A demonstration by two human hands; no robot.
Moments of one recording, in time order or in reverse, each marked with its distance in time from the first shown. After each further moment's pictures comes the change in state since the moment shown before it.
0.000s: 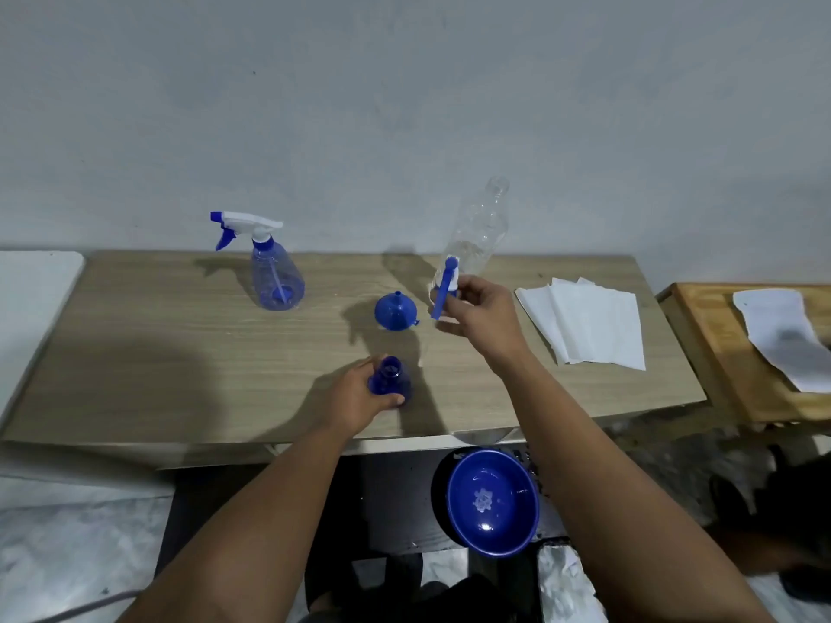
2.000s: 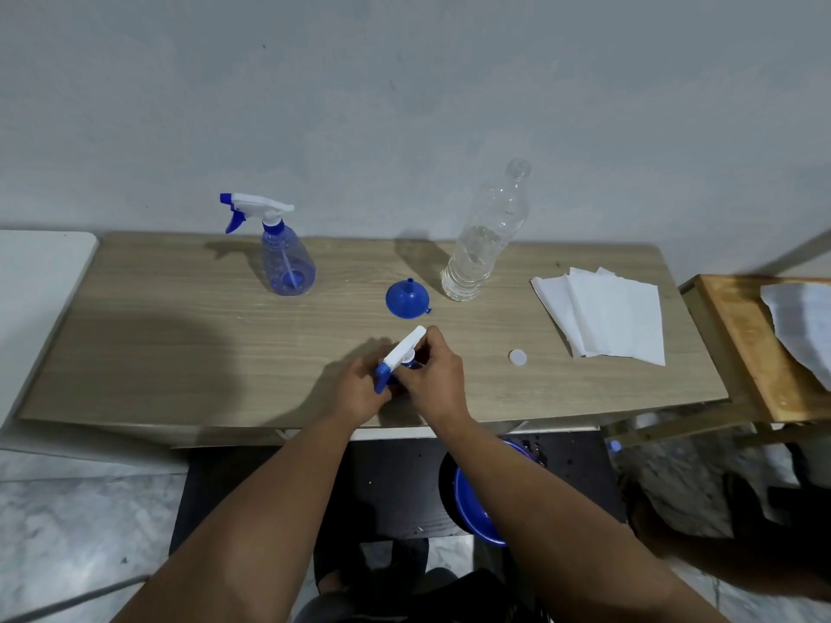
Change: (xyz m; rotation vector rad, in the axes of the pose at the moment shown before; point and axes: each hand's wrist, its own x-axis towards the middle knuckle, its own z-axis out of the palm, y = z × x) left_hand -0.012 0.016 -0.008 0.194 0.025 -0.009; right_hand -0.036 0.104 0.072 -0.270 0.044 -0.070
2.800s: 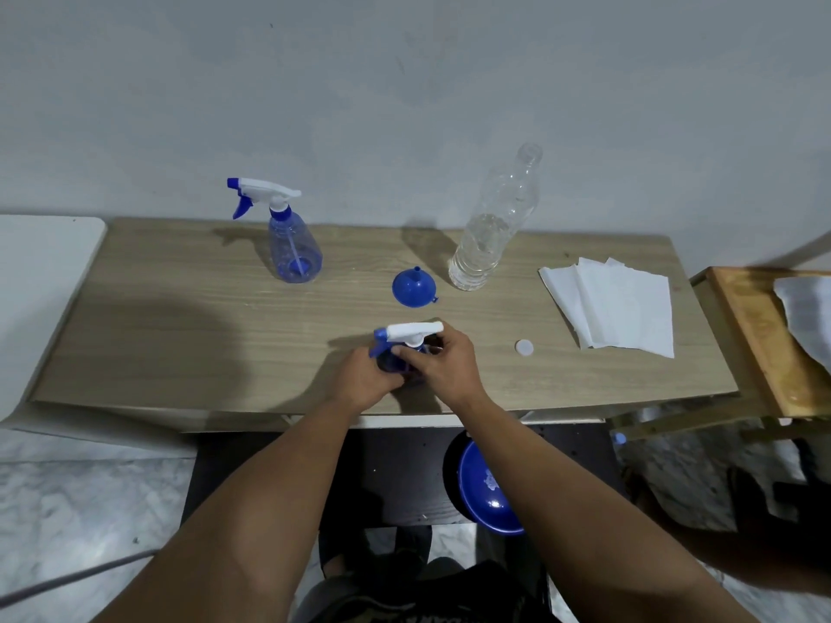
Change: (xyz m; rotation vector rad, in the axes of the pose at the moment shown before) left_hand 0.008 -0.018 0.004 -0.142 0.012 -0.087; right_hand 0.009 0.006 -0.012 0.091 -0.077 -0.034
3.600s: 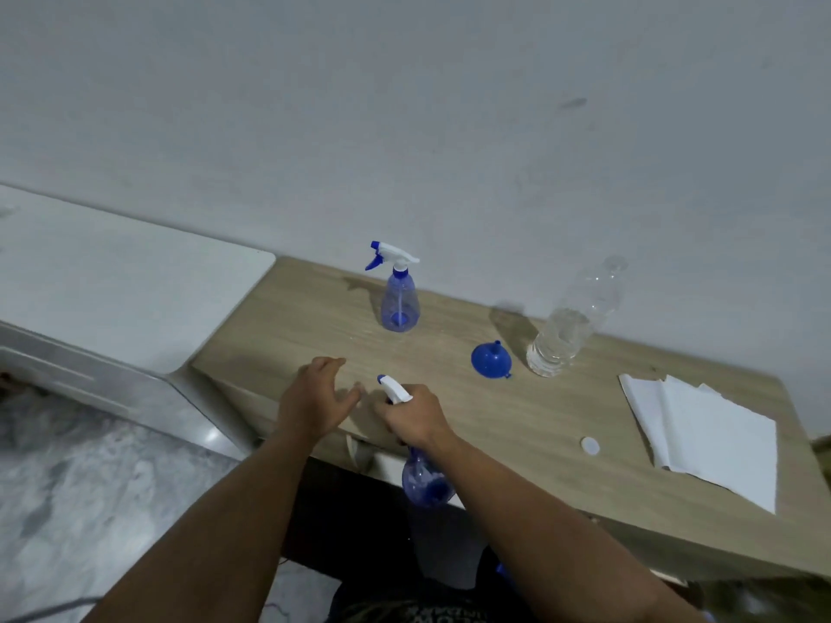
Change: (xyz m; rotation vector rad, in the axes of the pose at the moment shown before) left_hand -0.076 -0.070 -0.114 0.389 0.576 0.024; right_hand -0.030 -0.062 0.102 -0.252 -0.448 0.128
